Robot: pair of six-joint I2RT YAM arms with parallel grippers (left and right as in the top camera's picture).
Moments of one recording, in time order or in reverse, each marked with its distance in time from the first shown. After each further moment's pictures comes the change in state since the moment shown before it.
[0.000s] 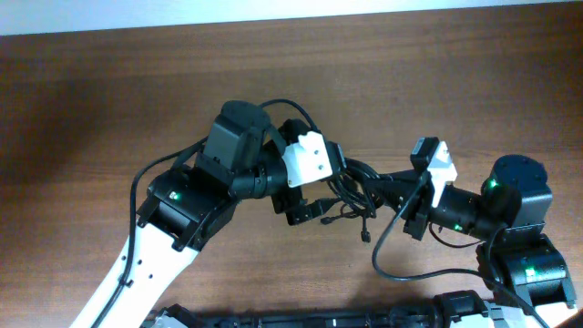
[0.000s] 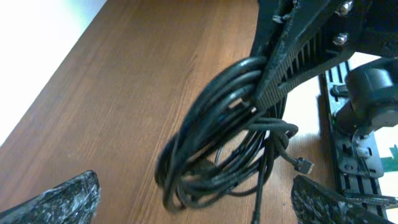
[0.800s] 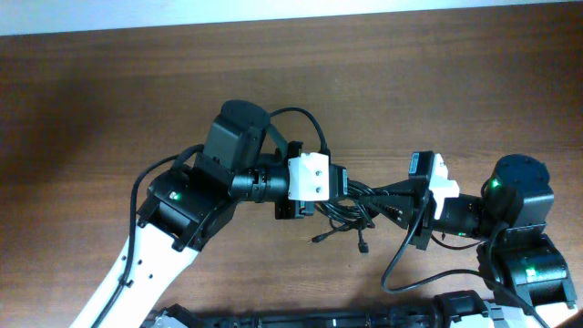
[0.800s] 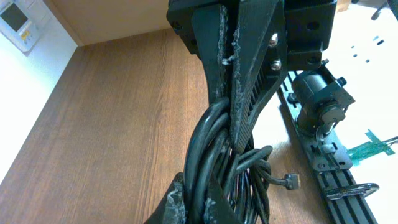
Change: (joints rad) left arm 0.000 0.000 0.000 0.020 0.217 0.166; right arm -0.002 0.000 0.000 0.015 -0.178 -0.100
